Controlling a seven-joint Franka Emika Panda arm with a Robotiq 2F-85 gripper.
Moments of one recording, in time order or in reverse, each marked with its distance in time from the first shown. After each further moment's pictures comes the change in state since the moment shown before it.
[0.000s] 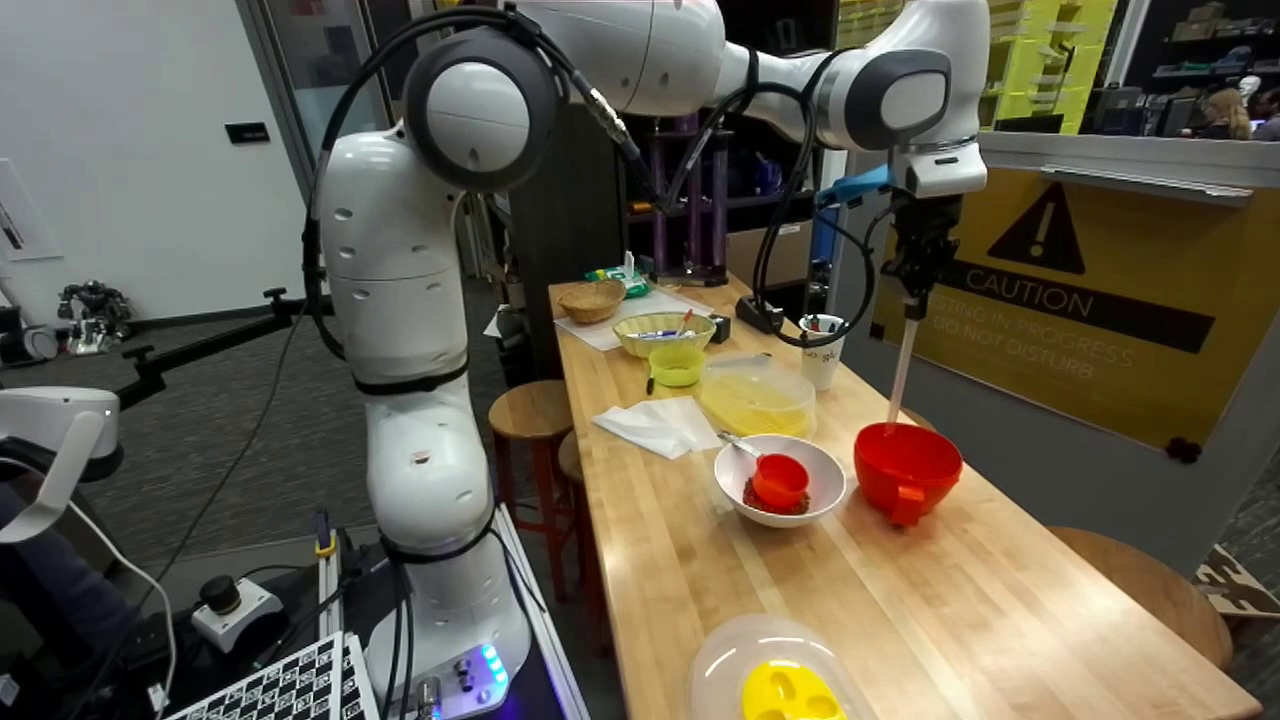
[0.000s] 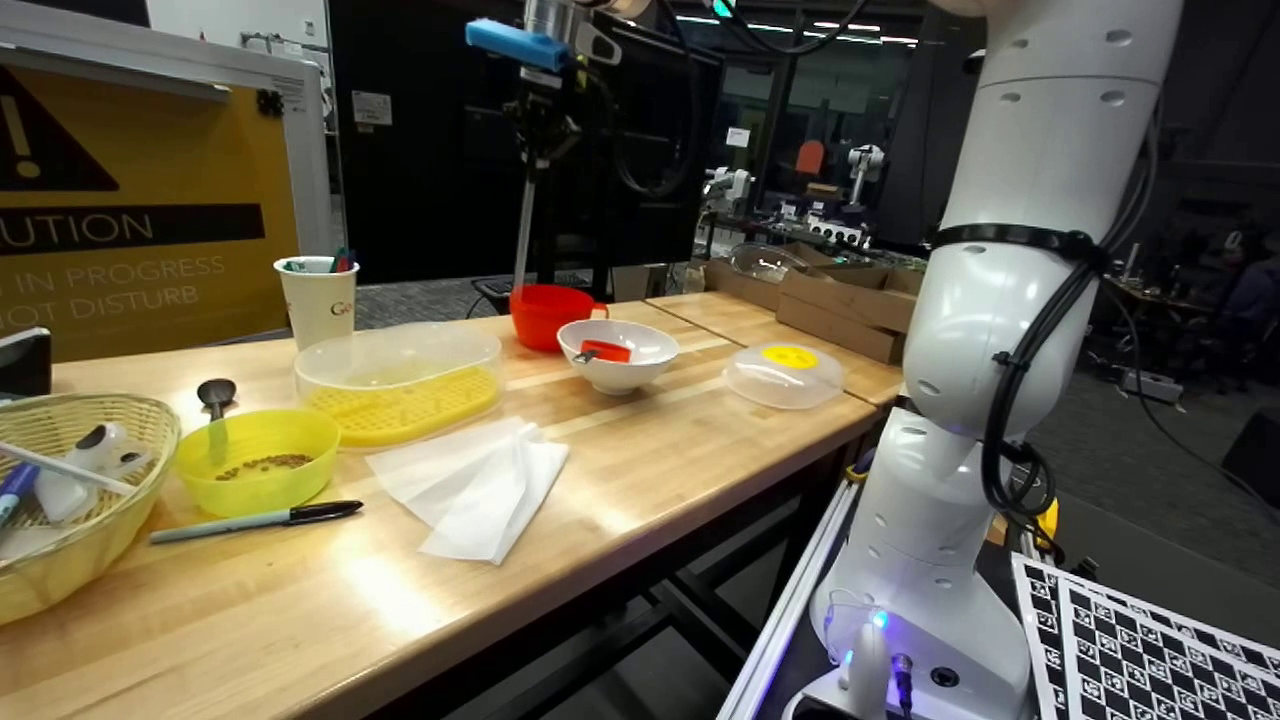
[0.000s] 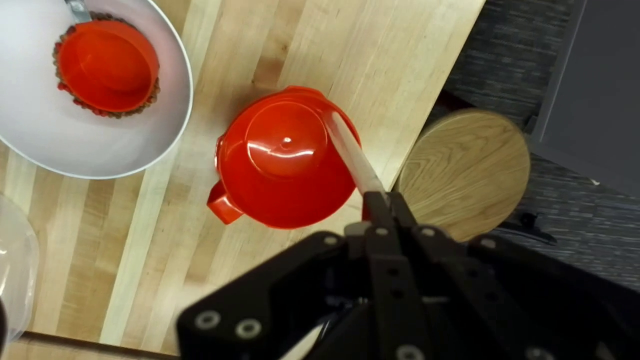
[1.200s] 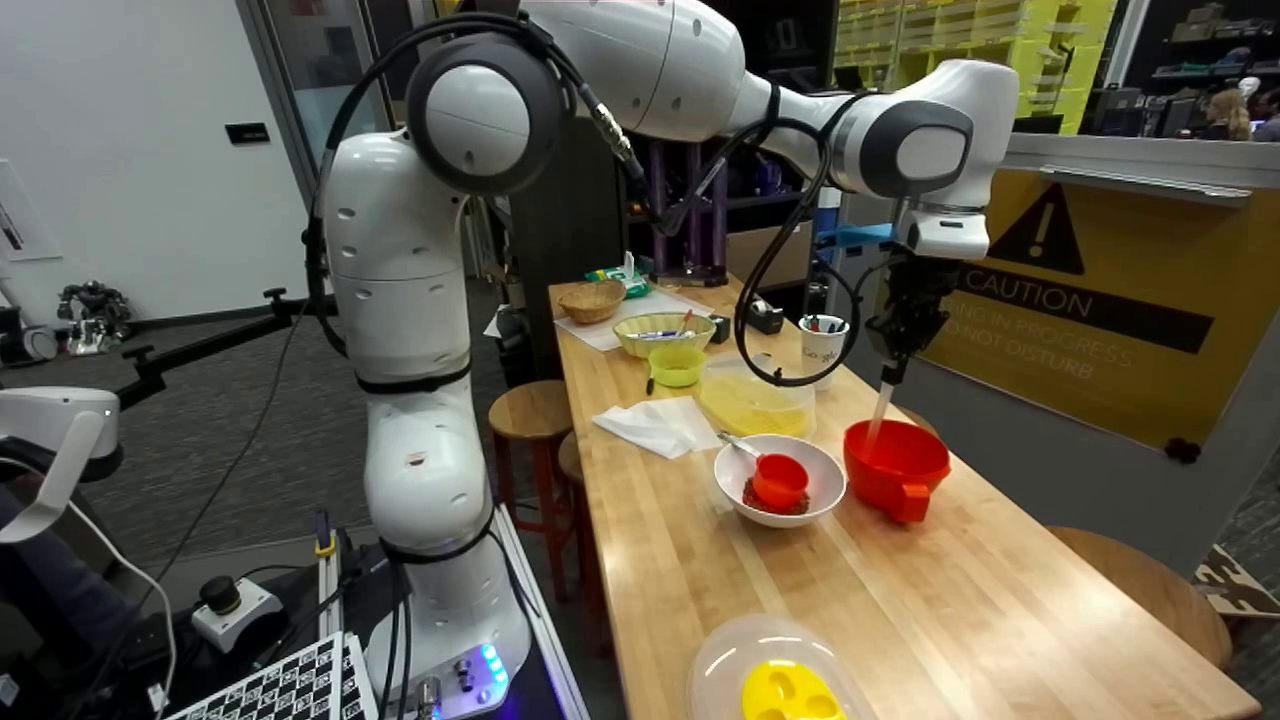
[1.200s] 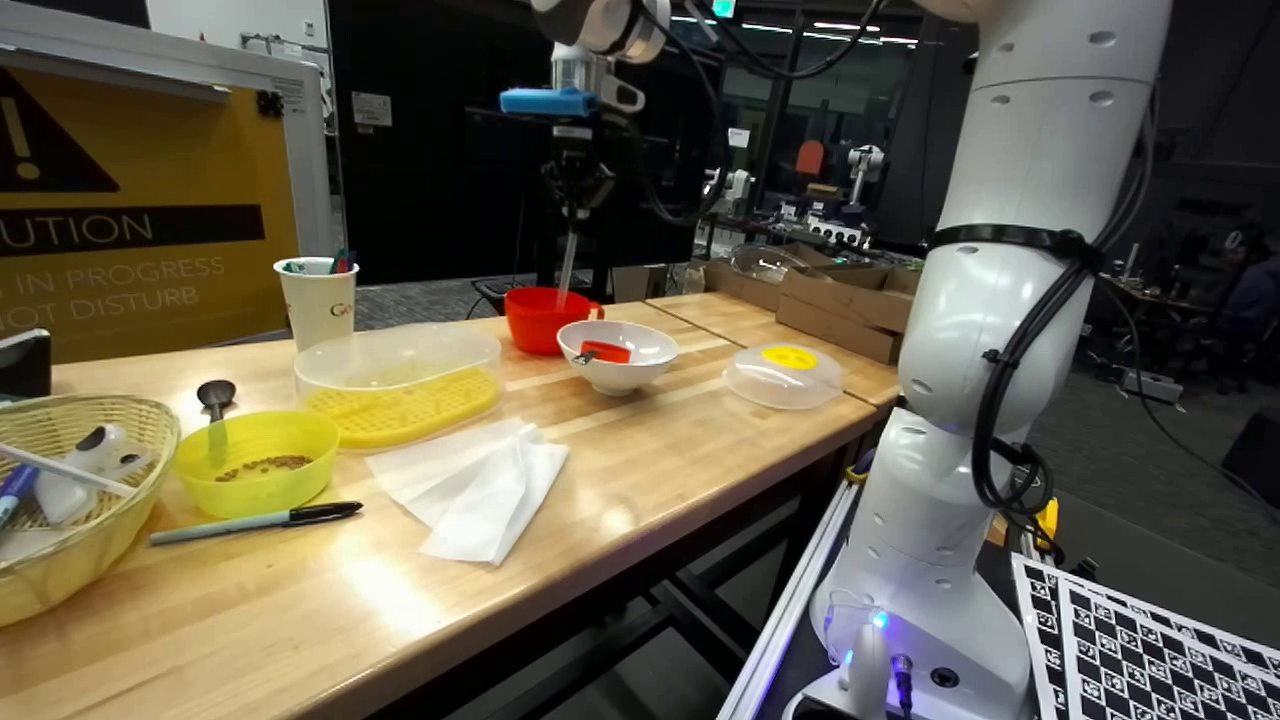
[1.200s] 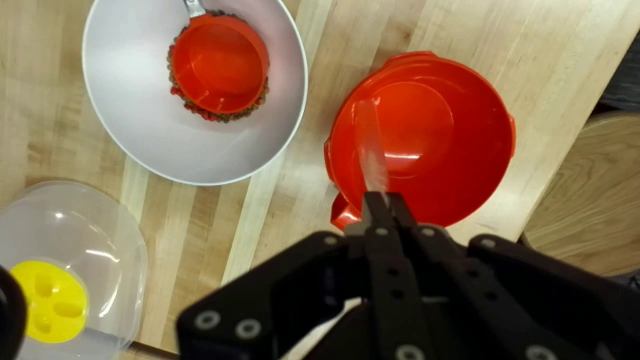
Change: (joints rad) arm -0.041 0.020 -0.032 -0.081 0.000 -0.125 0.000
